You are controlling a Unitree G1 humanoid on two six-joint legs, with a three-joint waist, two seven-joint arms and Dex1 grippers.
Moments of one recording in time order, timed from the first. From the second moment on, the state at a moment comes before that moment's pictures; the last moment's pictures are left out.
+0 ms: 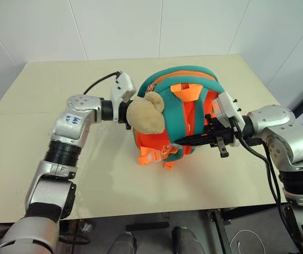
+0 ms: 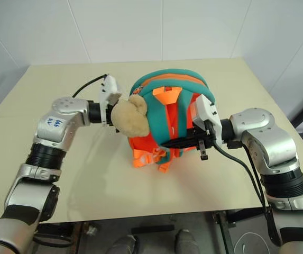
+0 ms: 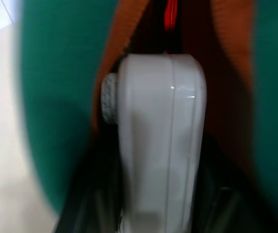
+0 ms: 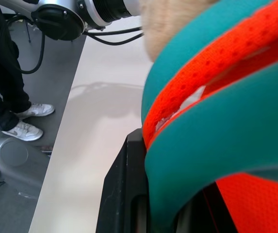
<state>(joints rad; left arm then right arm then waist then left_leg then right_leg) -0.98 0.57 -0.18 0.26 -0.25 0.52 -1.06 -0.76 -0.74 0.08 -0.17 0.54 0.57 1.34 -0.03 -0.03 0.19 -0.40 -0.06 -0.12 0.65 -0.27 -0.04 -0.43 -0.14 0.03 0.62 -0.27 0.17</state>
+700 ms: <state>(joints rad) -0.83 0.82 0.18 0.00 -0.51 0.58 -1.20 -0.76 -0.74 0.08 -0.17 0.54 0.57 1.34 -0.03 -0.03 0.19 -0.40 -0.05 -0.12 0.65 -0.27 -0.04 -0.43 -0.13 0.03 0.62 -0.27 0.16</state>
